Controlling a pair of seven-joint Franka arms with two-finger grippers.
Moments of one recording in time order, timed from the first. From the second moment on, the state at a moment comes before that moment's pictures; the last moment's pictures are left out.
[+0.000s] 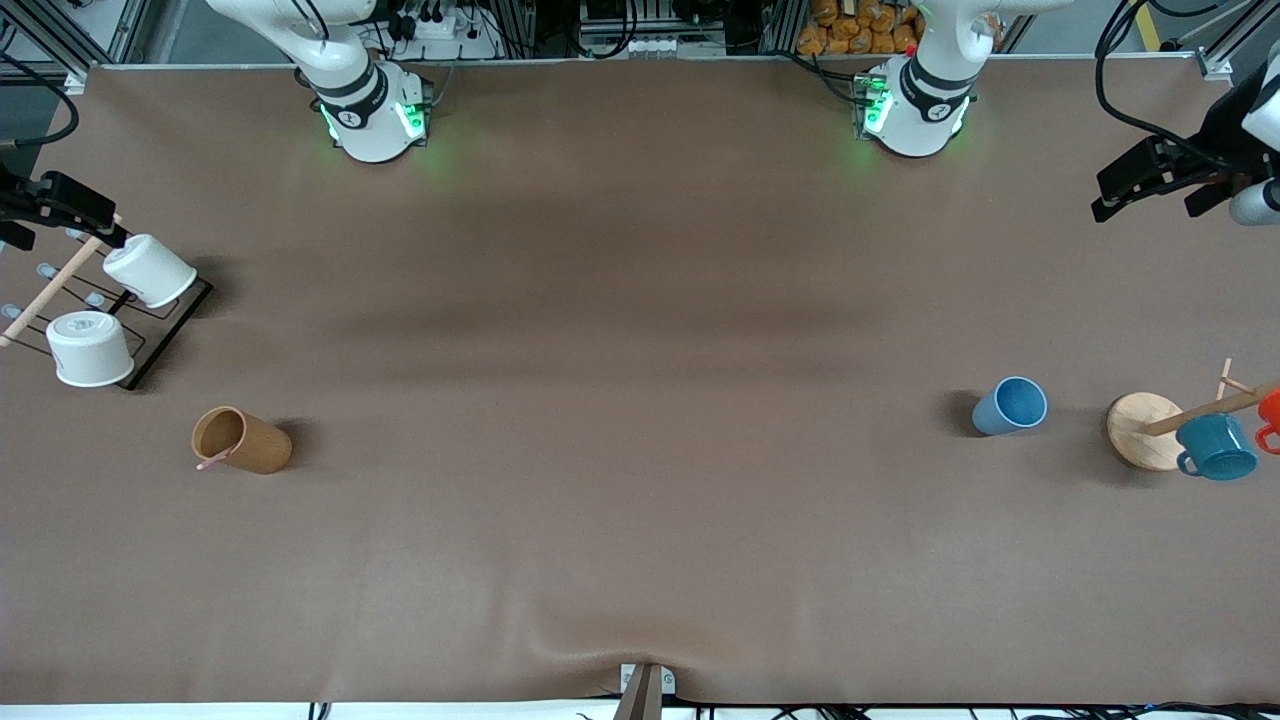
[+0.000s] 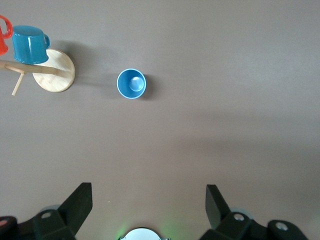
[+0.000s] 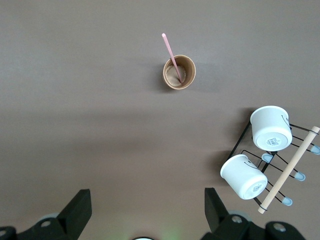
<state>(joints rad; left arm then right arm) -0.05 -0.08 -0.02 -1.56 -0.02 1.45 -0.13 -0.05 -0.04 -0.03 -1.56 -0.02 1.47 -0.09</state>
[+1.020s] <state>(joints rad) 0.02 0.04 -0.01 -1.75 0.03 1.78 -0.10 -0.05 -0.04 -0.04 -1.57 -0.02 1.45 -0.05</state>
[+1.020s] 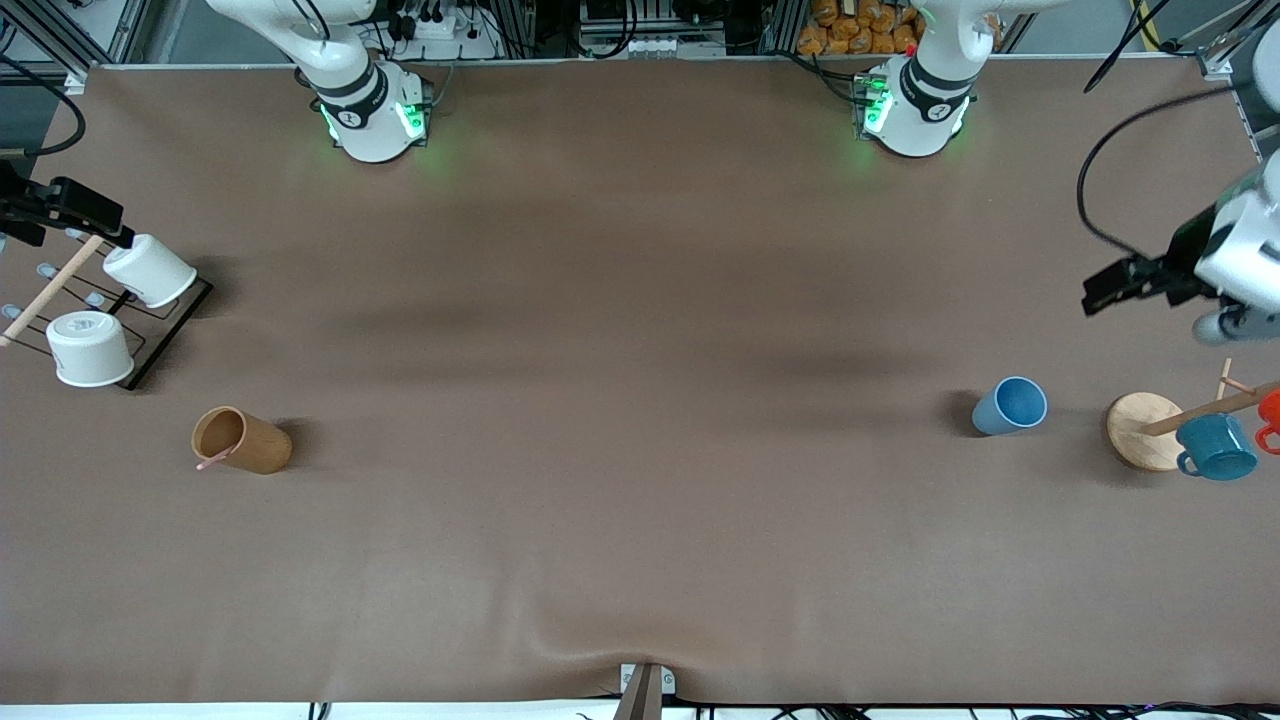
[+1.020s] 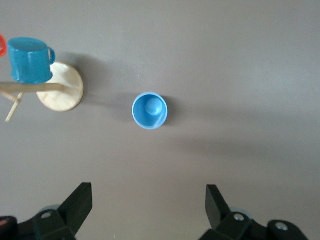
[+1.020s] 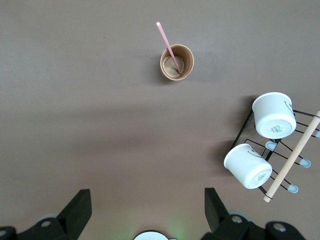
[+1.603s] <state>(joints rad) 0.07 0.21 -0.01 -1.97 0.10 2.19 -0.08 -0.10 0.02 -0.06 -1.58 -0.02 1.47 -0.14</state>
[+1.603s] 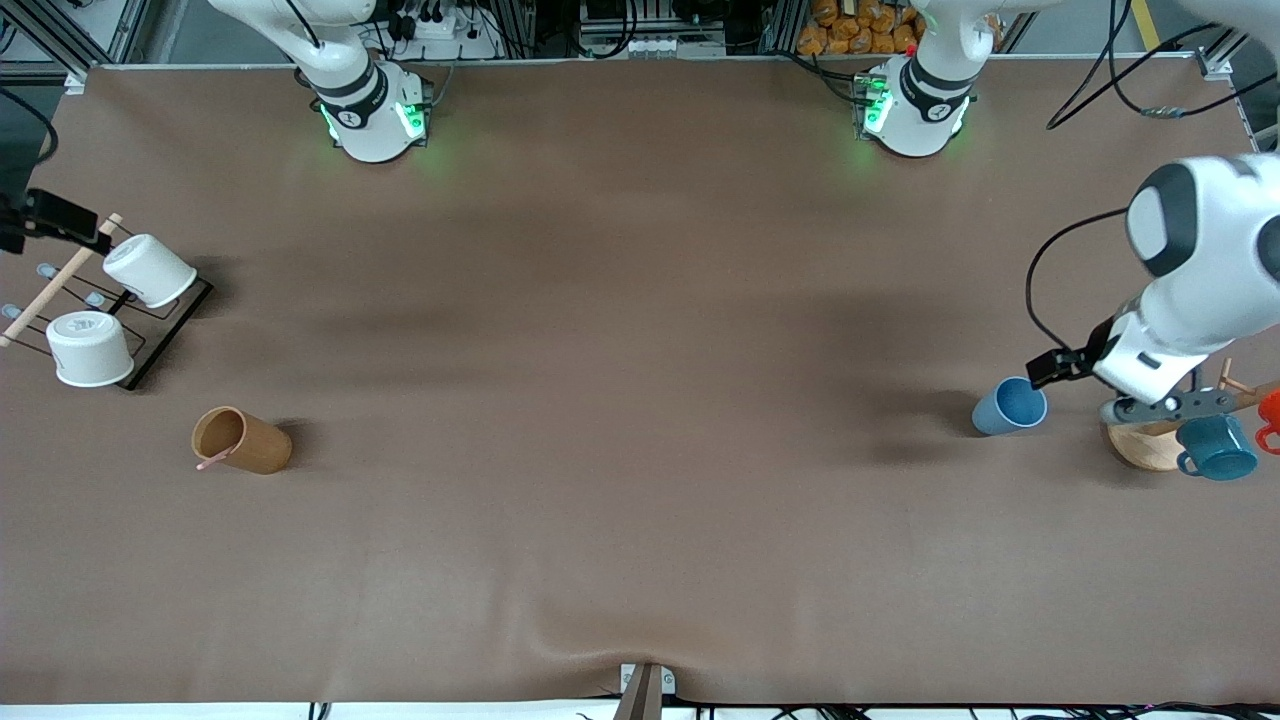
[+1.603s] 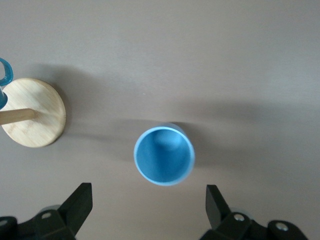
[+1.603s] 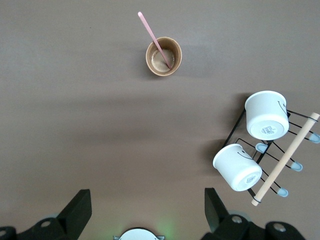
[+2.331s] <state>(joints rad) 0.12 0.33 -0.01 -2.03 0.10 2.34 -0.06 -0.07 0.22 -0.04 -1.50 -0.02 1.62 -0.10</state>
